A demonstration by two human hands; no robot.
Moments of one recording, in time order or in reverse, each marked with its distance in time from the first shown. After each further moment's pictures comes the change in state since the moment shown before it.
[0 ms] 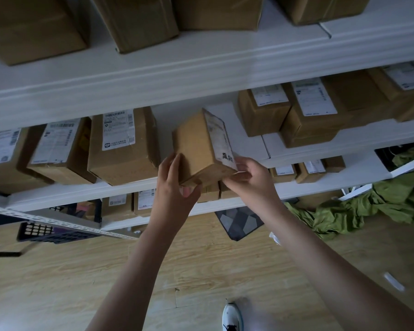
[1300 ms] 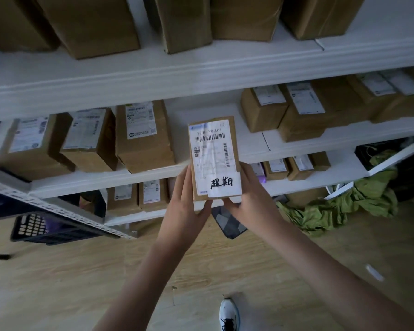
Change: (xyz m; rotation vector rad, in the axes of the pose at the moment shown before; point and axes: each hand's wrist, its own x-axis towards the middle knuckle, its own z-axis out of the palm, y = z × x) left_hand -0.076 0.020 -0.050 -0.039 -0.033 0.242; right_hand -0.084 -0.010 0.031 -0.743 -0.054 -0.554
